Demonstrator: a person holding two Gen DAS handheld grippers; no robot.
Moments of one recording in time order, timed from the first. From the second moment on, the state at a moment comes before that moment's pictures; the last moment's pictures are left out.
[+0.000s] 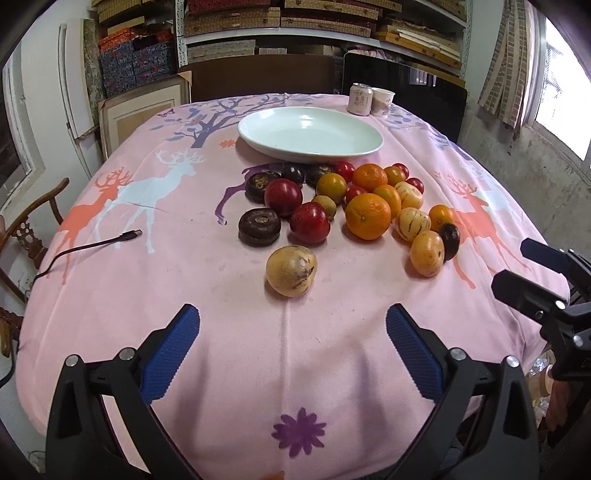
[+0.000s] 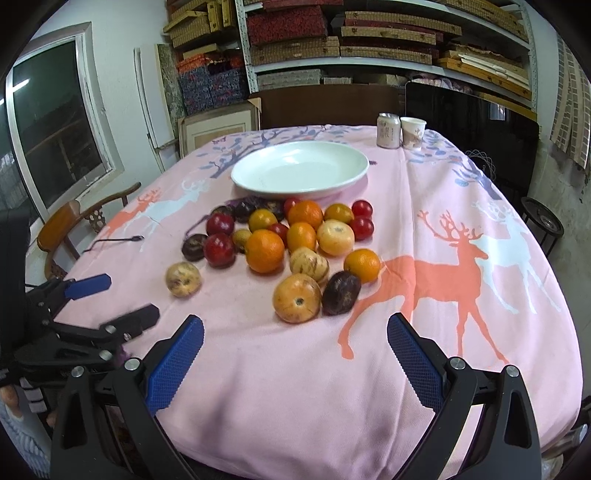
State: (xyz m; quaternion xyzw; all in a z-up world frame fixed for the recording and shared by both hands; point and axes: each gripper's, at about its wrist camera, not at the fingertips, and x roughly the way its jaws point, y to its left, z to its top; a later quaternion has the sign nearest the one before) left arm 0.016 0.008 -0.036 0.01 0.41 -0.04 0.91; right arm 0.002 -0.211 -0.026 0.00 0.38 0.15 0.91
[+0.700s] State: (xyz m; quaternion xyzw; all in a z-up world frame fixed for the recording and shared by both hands) left arm 0.095 0.016 -0.080 -0.02 0.46 -0.09 0.88; right arm 0.035 -0.237 -0.069 0.04 0.40 0.14 0.90
